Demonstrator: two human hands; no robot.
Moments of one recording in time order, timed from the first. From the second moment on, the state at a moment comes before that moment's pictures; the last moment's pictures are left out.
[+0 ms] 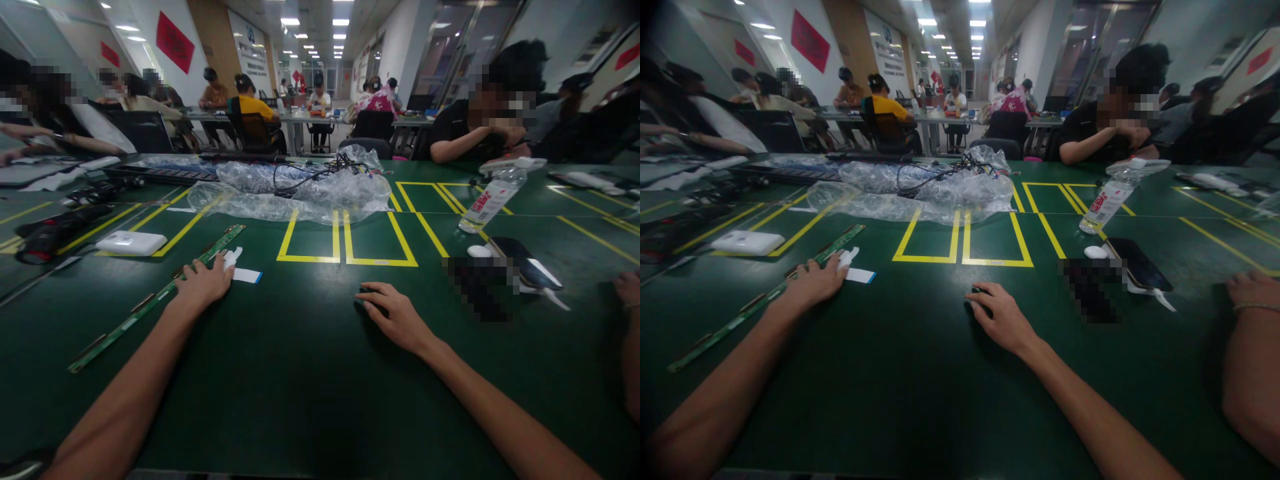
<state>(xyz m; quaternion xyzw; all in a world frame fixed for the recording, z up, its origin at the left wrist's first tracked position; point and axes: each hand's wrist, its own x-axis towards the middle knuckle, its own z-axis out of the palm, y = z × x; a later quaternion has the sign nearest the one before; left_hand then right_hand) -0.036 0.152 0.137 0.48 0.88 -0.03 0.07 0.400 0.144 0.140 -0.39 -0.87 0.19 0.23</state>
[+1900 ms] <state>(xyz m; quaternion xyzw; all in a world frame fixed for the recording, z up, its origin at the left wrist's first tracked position) -0.034 0.152 0.136 0.56 0.83 -0.06 0.04 0.389 0.152 0.135 -0.38 -0.89 0.16 0.21</state>
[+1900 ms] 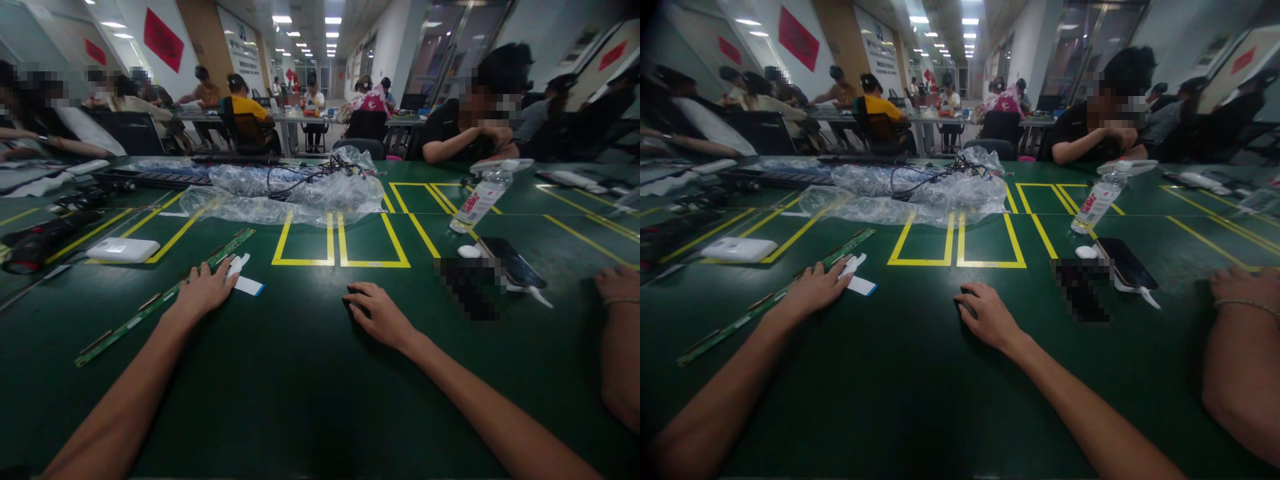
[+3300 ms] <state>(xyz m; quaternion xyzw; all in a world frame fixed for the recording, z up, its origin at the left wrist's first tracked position) 0.146 0.092 0.137 0.89 0.46 0.04 -0.03 0.400 0.137 0.140 -0.33 -0.92 0.12 0.16</state>
